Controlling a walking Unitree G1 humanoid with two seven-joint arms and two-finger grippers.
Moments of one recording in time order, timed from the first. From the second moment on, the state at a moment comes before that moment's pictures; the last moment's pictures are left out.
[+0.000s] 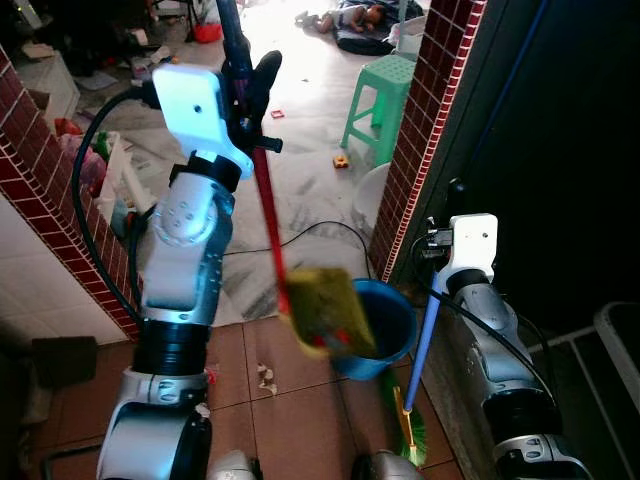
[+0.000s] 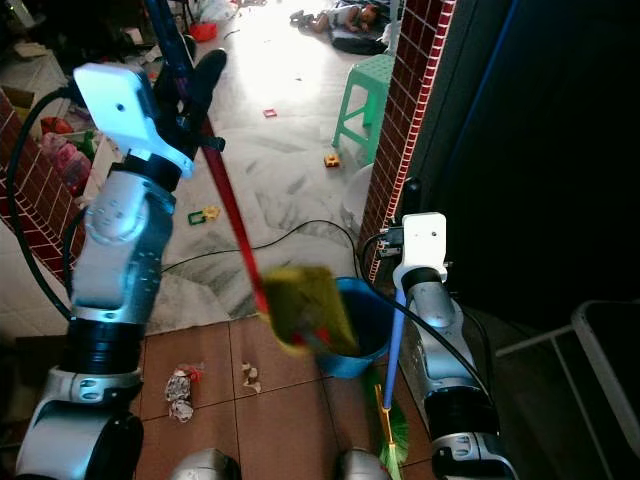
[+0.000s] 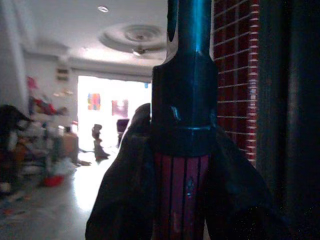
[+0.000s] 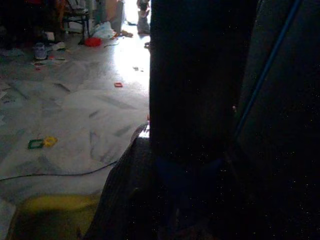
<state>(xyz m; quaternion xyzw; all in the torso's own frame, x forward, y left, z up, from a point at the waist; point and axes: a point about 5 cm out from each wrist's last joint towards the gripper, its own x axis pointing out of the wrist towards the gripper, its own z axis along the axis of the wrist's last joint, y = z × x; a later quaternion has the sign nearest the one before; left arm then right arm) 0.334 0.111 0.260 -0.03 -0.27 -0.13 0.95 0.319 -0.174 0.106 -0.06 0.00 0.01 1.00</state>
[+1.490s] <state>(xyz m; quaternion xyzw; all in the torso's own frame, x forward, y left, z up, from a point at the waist) 0.276 -0.035 0.226 0.11 -0.34 -0.55 0.75 0.317 -0.170 0.104 -0.07 0.01 0.03 1.00</state>
